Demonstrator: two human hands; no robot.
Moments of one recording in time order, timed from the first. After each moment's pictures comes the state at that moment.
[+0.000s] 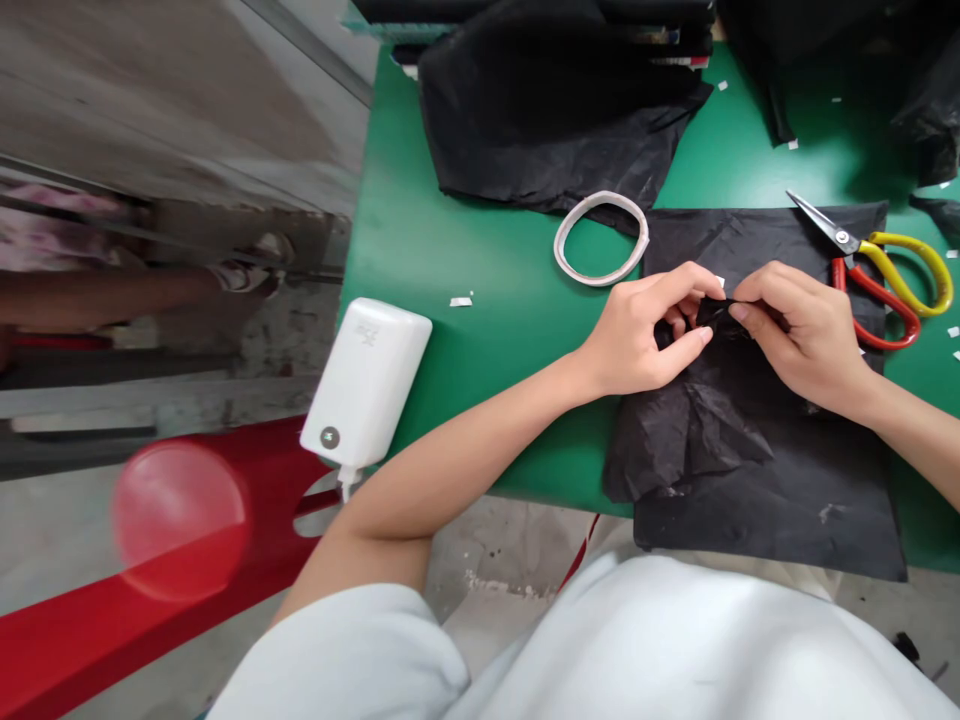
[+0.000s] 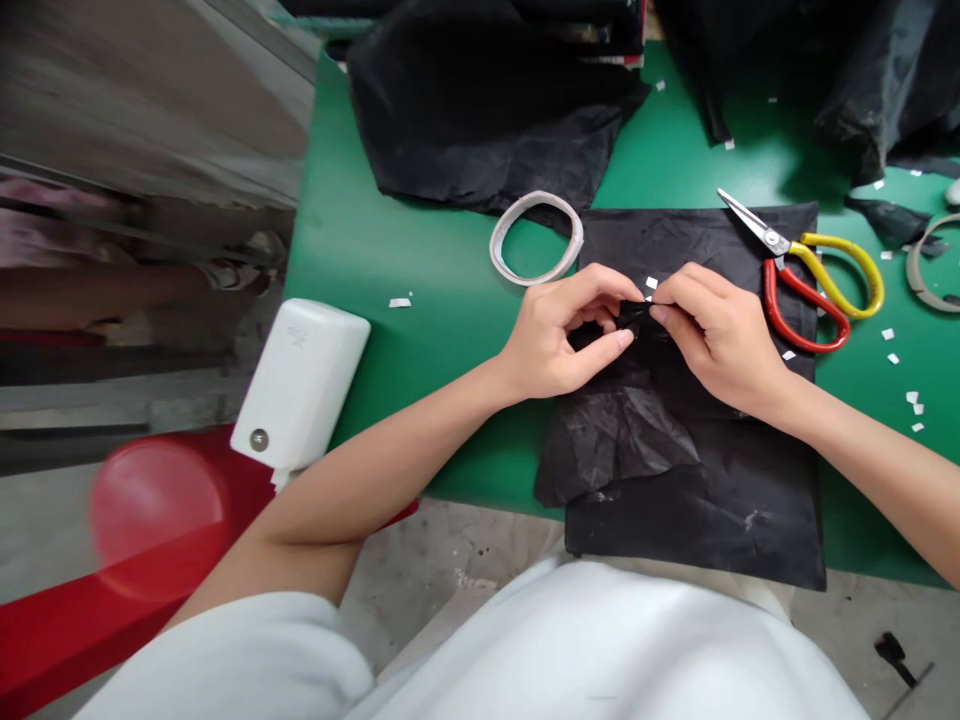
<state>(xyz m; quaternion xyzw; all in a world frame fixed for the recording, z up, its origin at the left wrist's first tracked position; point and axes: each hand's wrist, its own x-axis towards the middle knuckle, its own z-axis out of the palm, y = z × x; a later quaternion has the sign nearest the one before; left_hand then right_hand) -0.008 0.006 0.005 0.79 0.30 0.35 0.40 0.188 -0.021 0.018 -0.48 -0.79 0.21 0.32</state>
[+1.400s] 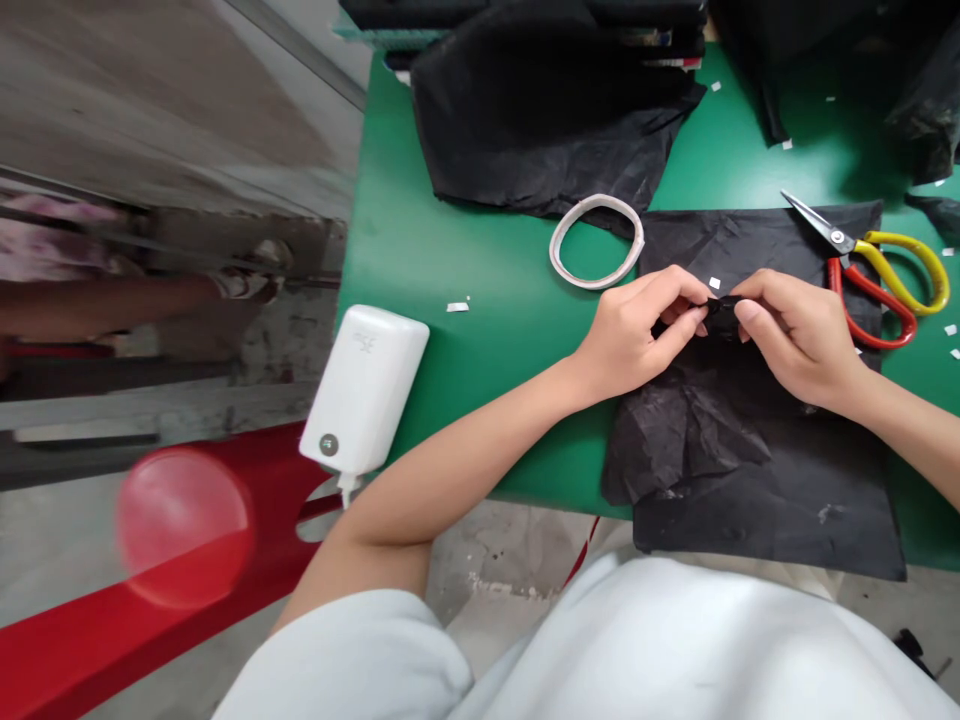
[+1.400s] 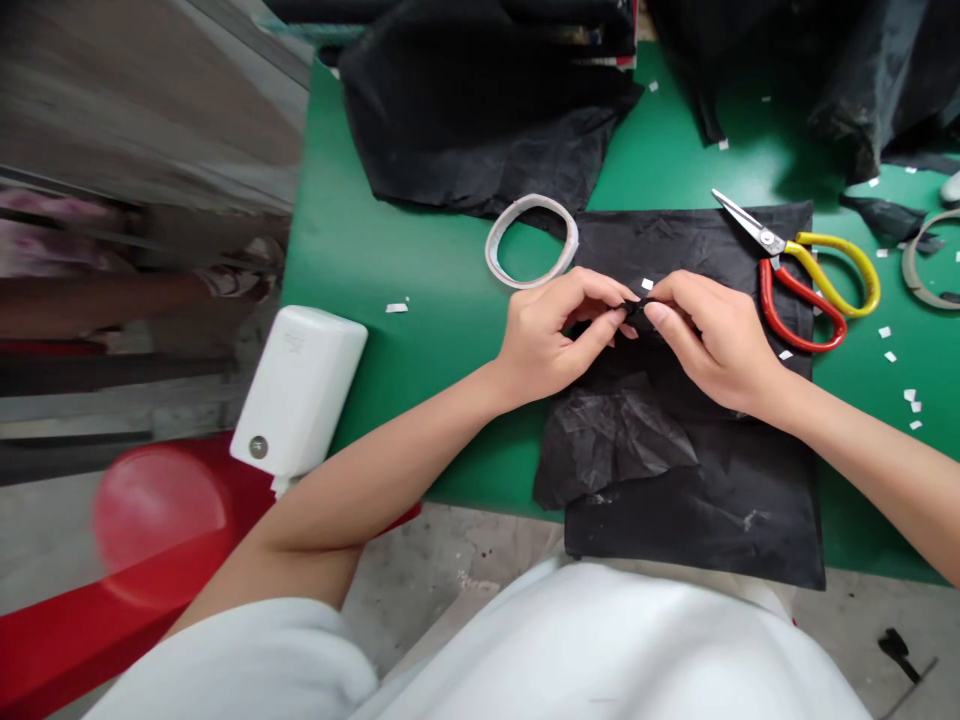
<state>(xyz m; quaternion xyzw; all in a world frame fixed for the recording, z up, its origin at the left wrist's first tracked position) -0.005 0.005 -0.002 0.78 0.29 0.40 0.37 0.188 -0.022 0.020 -0.47 -0.78 0.23 0.34</state>
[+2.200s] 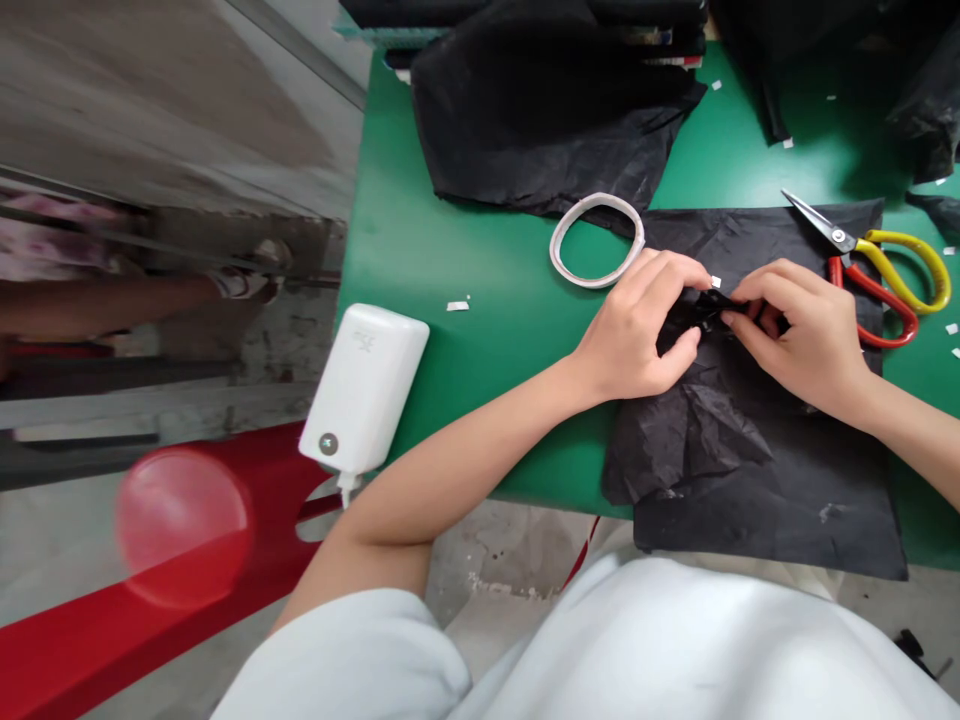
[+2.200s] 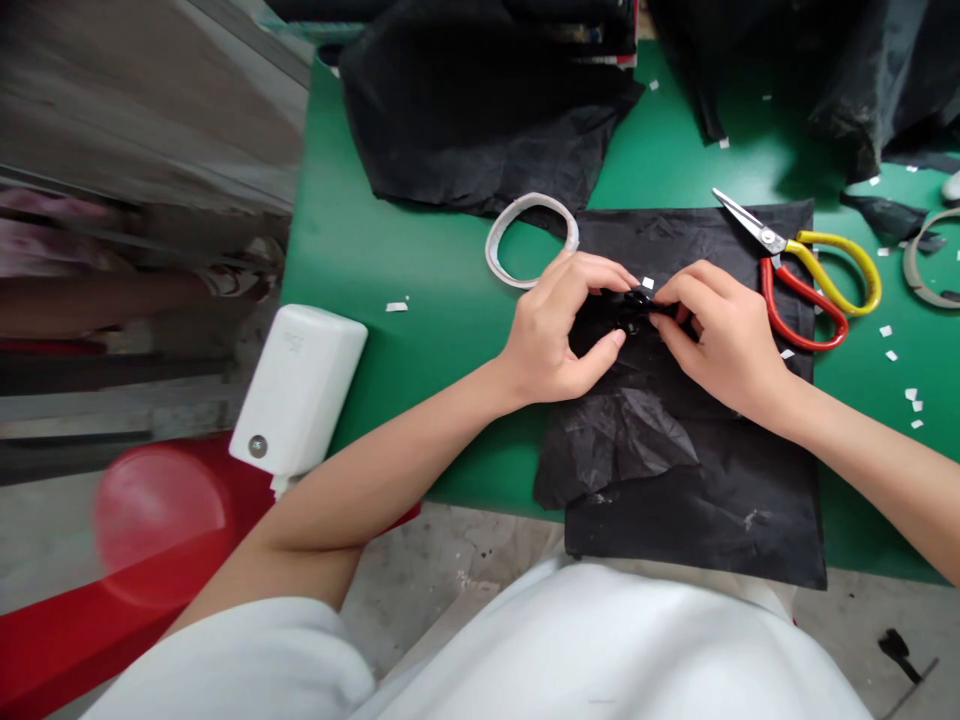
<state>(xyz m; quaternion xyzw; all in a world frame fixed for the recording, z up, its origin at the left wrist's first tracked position) -0.009 0.010 -0.003 0.86 0.28 0.37 0.21 0.189 -0.025 0.010 -0.50 -0.78 0.15 0.34</state>
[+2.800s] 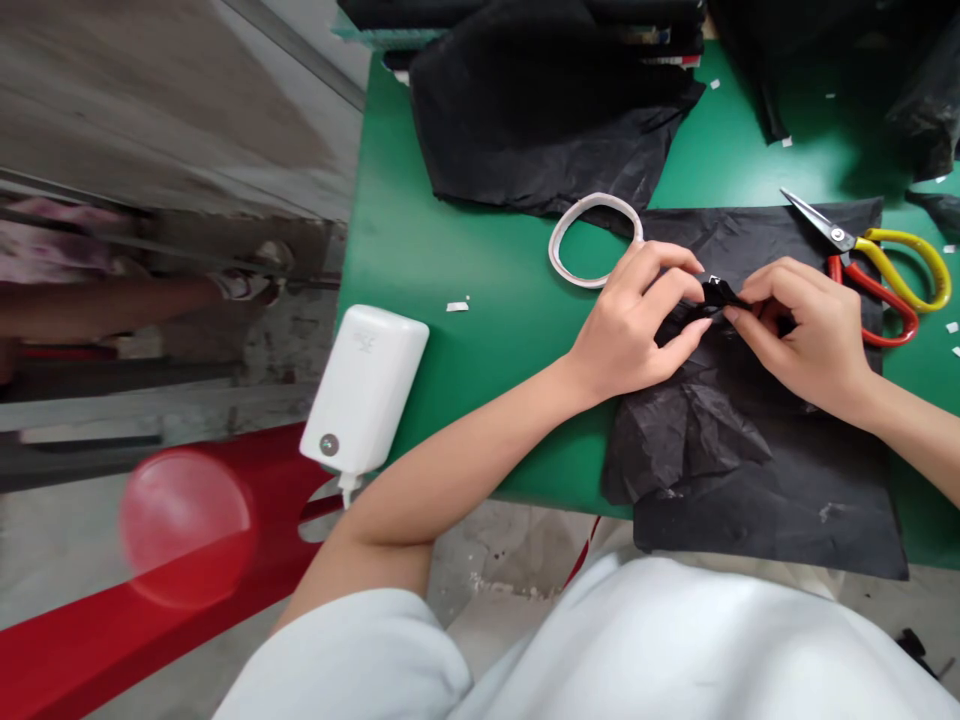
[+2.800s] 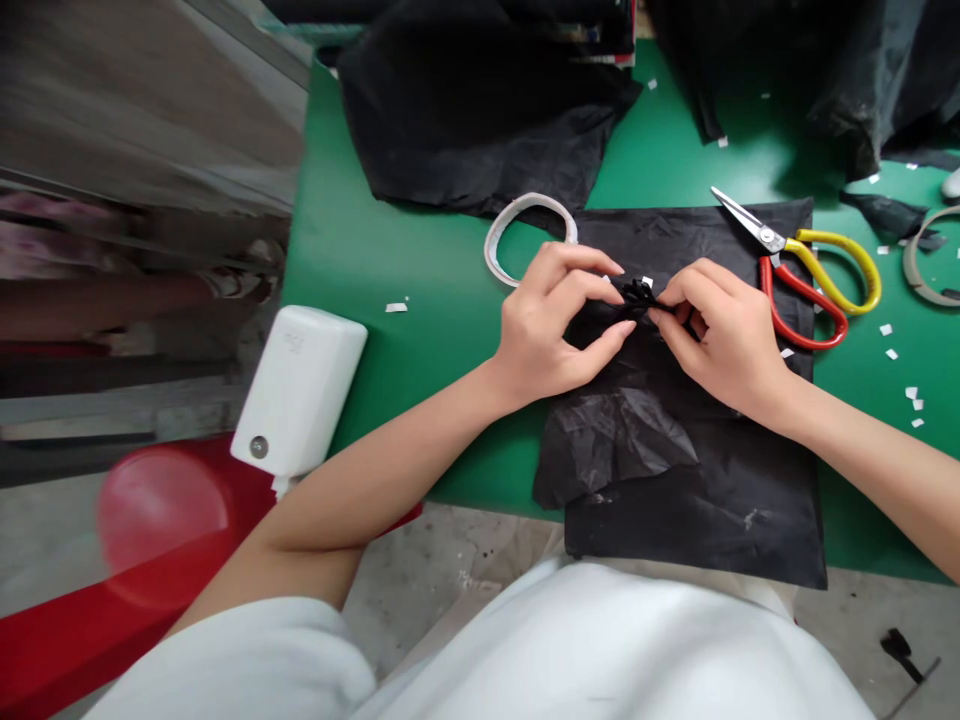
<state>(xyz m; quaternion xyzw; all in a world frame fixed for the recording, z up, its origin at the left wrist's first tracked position) -0.009 0.010 -0.006 0.86 0.29 0.39 0.12 0.188 -0.027 0.013 -0.51 -0.76 0.18 0.36</state>
